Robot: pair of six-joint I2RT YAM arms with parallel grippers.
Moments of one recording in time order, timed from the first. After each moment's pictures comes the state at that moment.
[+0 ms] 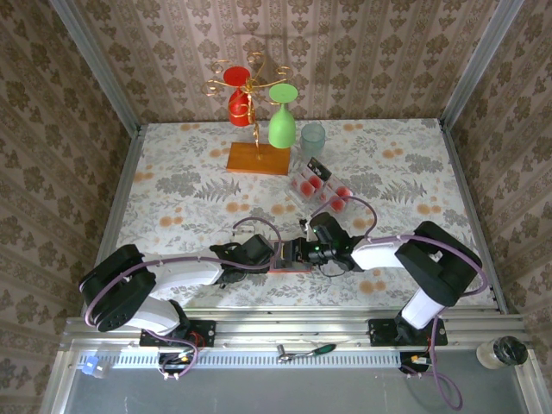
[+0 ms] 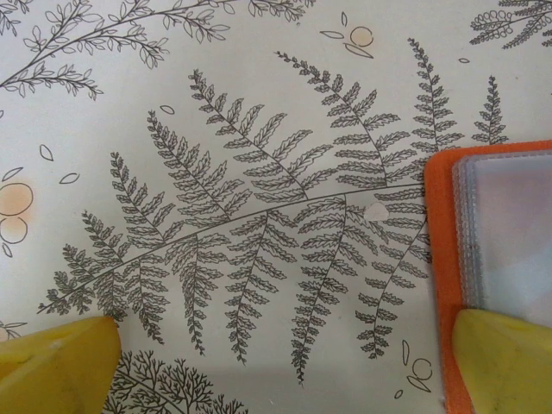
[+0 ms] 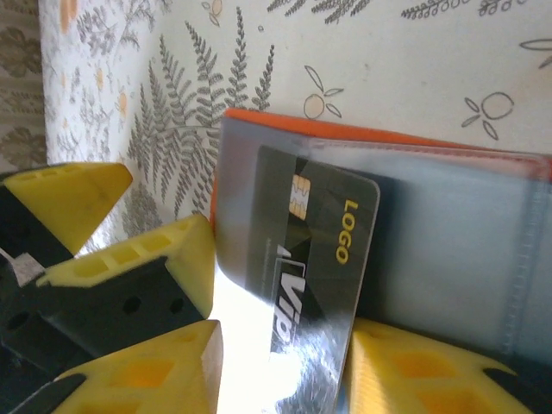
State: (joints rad) left arm -1.02 1.41 0.57 -0.32 -0.45 -0.80; right arm 0.72 1.62 0.58 0.28 -0.40 0.87
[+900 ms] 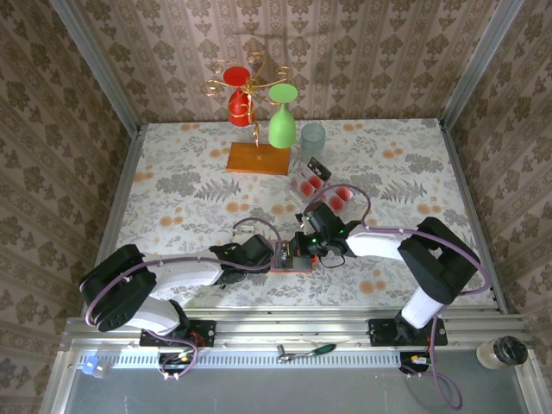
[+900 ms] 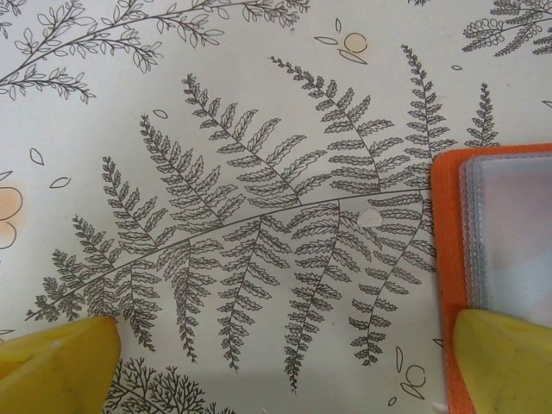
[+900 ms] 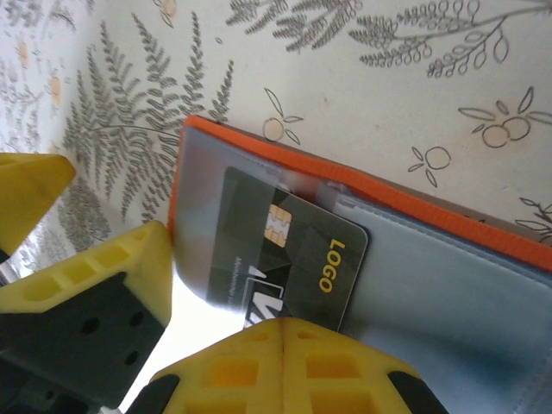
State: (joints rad) left arm -1.01 1.41 0.56 -0.29 -0.45 -0.80; right arm 0.70 1.66 0.76 -0.04 -0.37 0.71
